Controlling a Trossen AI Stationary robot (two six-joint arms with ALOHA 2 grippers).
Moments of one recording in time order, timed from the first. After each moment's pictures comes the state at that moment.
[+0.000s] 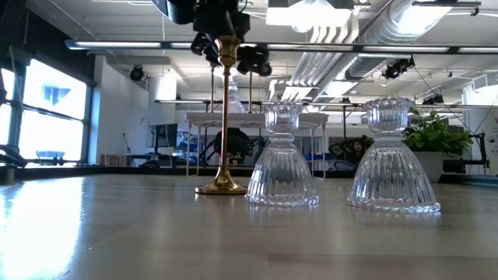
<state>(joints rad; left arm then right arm) 0.24 1.74 1.36 0.10 -1.11 0.05 0.83 0.76 0.65 0.09 0.60 -0.44</state>
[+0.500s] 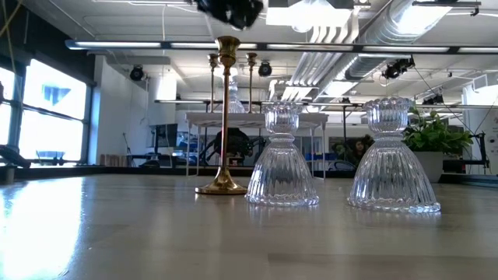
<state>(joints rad) 0.05 1.58 1.36 0.12 -1.23 0.36 0.82 0.76 0.65 0.08 0.62 -0.44</state>
